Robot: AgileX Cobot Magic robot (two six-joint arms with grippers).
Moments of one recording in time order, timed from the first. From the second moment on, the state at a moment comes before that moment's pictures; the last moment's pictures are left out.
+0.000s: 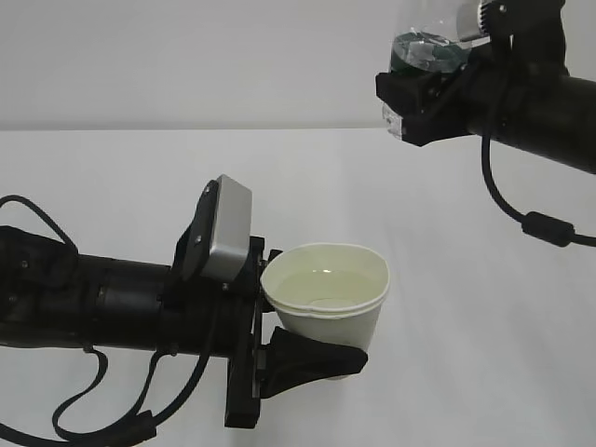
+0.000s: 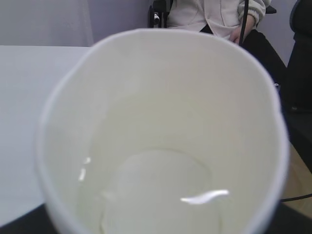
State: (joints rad) left arm -0.61 1.86 -0.71 1.09 -1.07 -0.47; right arm 0.23 1.61 -0.85 -0.58 -0.62 0.29
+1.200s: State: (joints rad) left arm -0.61 1.86 -0.71 1.09 -1.07 -0.47; right arm 0.23 1.61 -0.85 -0.26 -0.49 0.03
